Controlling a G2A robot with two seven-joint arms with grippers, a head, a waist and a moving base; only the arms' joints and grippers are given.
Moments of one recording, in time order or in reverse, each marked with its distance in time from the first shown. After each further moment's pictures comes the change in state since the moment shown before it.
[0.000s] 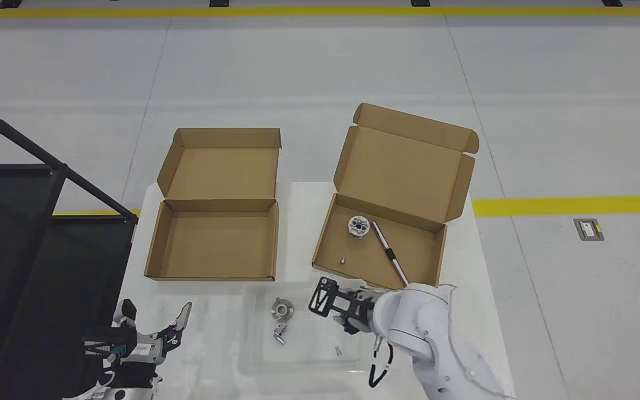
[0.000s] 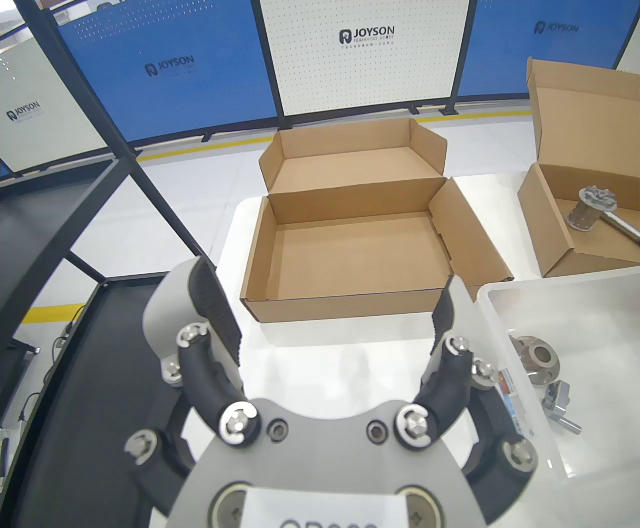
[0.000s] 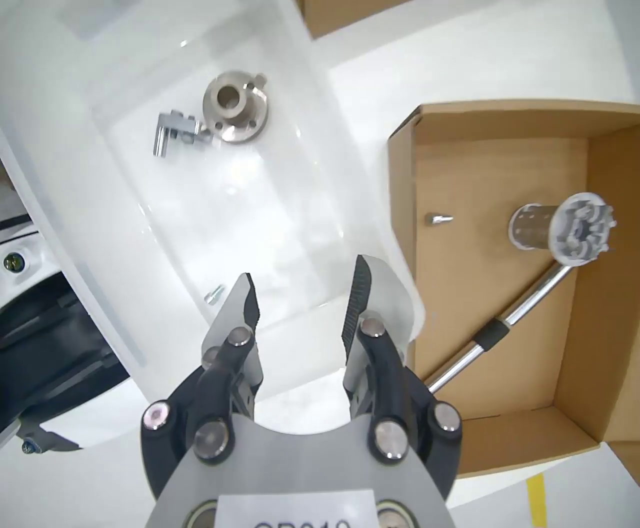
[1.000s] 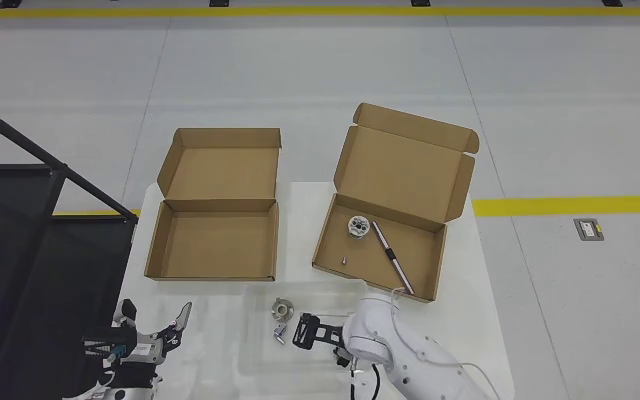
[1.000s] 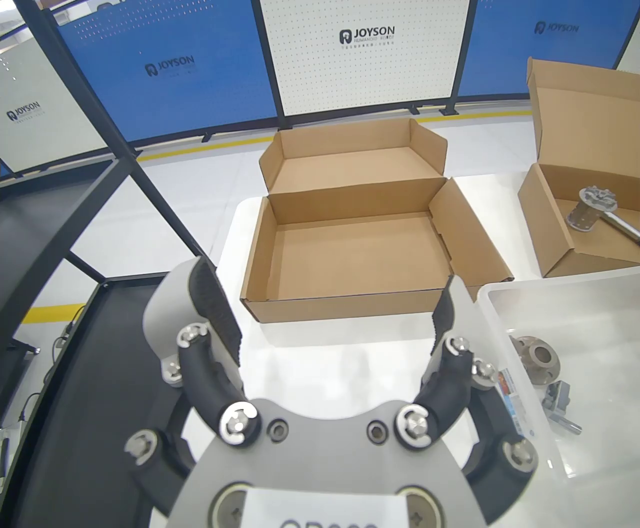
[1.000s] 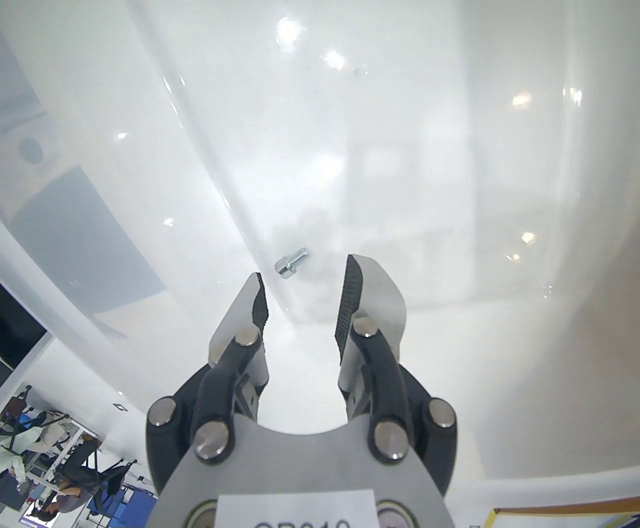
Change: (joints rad) left arm 0.000 0.000 0.000 0.000 0.000 0.000 0.000; right arm 0.212 0.042 -0.370 0.264 0.251 0.184 0.182
